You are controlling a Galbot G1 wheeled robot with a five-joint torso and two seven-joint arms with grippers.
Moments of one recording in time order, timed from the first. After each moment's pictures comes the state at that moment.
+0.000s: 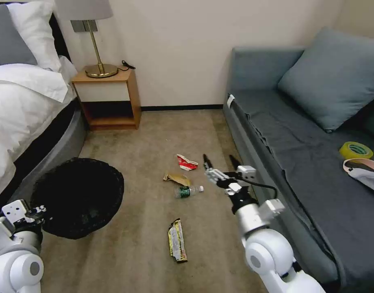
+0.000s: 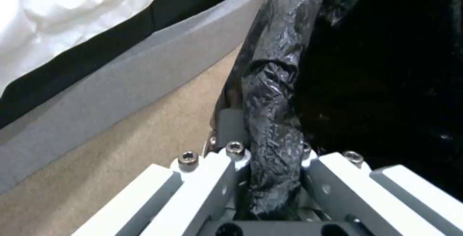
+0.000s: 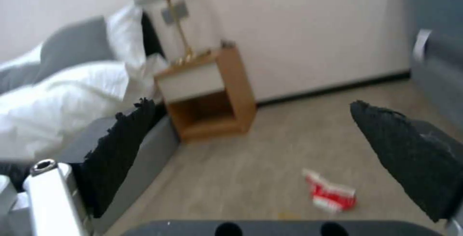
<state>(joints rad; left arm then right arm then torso) 1.44 -1.53 -1.07 -2.27 -0.43 0.74 -0.23 -1.20 1.19 0.10 2.14 0.62 -0.13 0.25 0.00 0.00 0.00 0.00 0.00</state>
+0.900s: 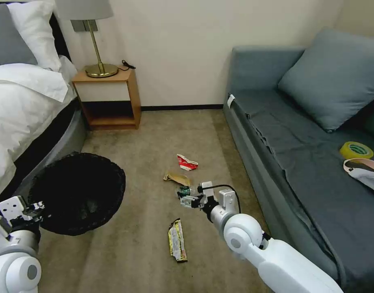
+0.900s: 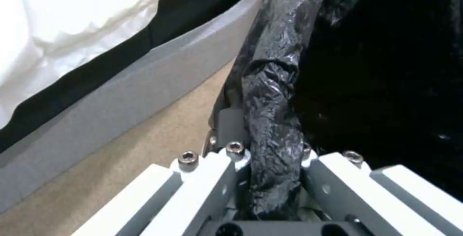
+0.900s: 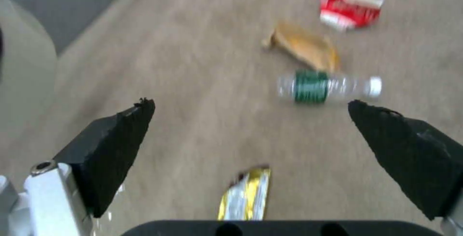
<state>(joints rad) 1.45 -1.53 -1.06 -2.32 -0.41 0.74 -0.21 -0.87 1.03 -0.25 1.90 0.99 -0.50 0.47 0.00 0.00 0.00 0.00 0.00</state>
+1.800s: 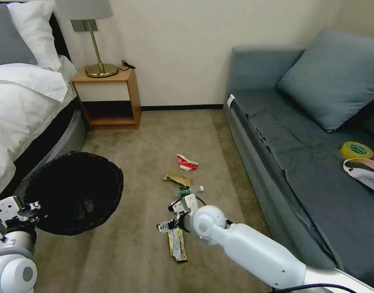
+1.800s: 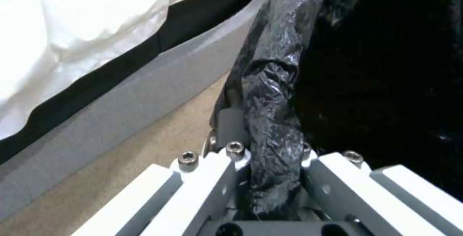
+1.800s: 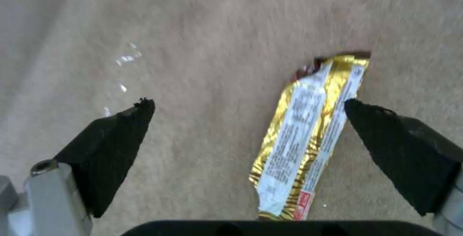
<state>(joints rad) 1.46 -1.53 -1.10 -2.33 -0.41 0.74 -0.20 -0.62 1.21 -0.55 1.54 1.18 -0.74 0.47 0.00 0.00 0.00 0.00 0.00</state>
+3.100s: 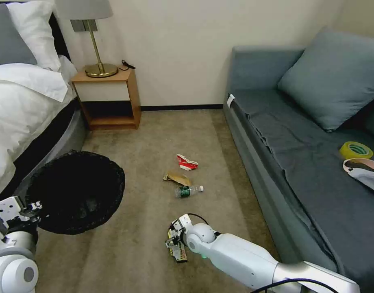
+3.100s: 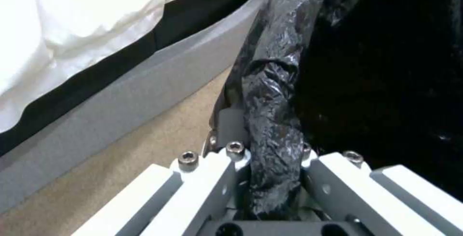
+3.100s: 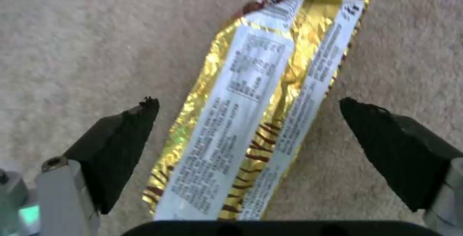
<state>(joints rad) 1.46 -1.54 -1.09 -2.34 -0.41 0.74 -0.20 -0.60 1.31 -0.70 1.15 0.93 -0.57 0.28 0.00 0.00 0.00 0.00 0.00</state>
